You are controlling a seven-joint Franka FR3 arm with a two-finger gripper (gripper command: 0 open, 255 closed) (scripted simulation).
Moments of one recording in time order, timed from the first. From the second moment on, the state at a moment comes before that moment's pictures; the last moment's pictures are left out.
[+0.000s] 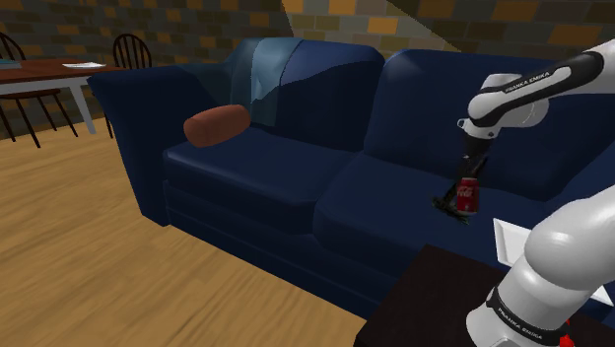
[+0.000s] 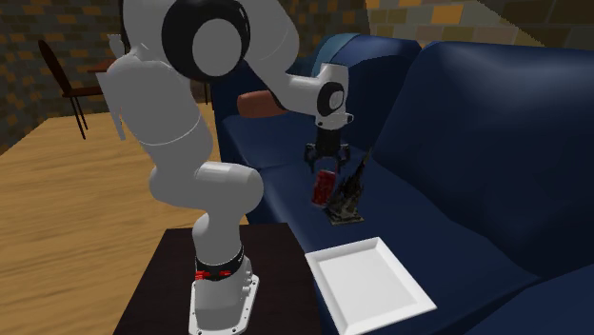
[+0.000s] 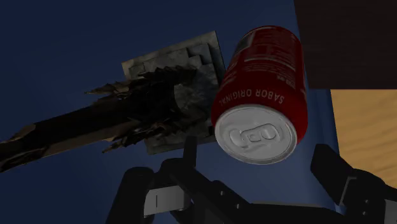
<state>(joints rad) -0.27 -0.41 -0.64 -2.58 -0.29 2.19 -0.63</state>
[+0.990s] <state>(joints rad) -0.43 -0.48 -0.84 -2.80 -0.32 2.35 -0.66</state>
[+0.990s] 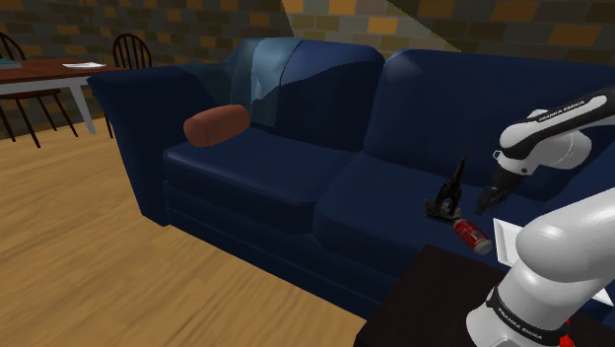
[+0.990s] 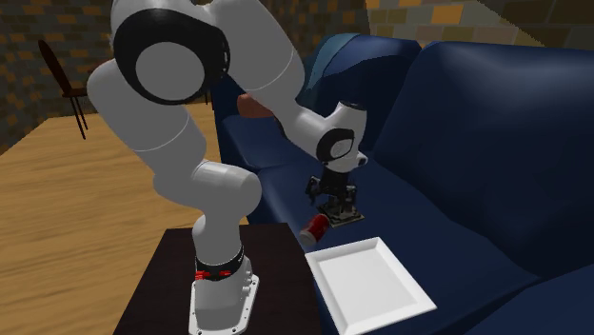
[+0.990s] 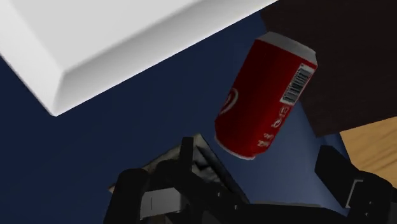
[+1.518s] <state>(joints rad) -0.35 -0.35 -1.00 -2.91 -0.21 2.59 -0.69</state>
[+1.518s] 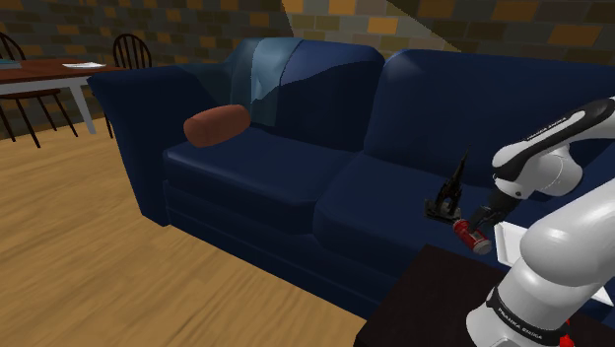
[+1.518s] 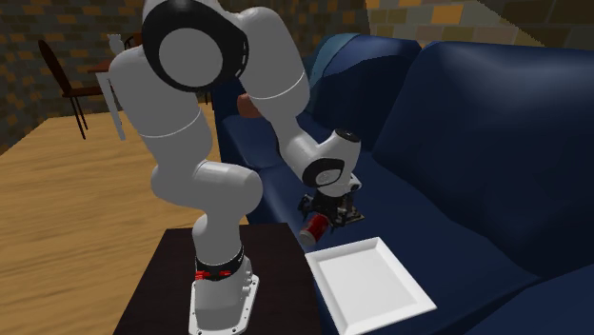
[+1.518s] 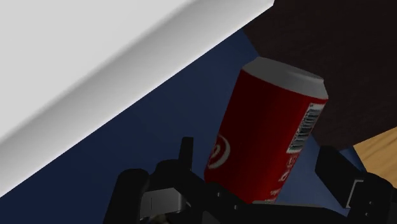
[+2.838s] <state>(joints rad) -0.23 -0.27 -1.09 -2.92 -0.12 2.68 -0.76</state>
